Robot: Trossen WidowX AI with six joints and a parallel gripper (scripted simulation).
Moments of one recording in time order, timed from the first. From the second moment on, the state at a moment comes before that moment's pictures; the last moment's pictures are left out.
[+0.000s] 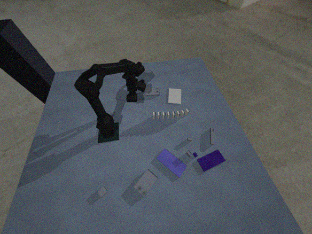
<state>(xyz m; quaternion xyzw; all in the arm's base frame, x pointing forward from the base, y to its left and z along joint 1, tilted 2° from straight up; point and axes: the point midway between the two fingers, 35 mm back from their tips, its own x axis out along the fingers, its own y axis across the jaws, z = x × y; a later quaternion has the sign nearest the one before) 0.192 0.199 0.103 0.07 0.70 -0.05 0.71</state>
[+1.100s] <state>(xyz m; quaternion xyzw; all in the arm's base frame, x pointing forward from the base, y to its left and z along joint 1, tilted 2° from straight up) 0.266 0.057 0.200 0.08 0.69 -0.05 0.72</state>
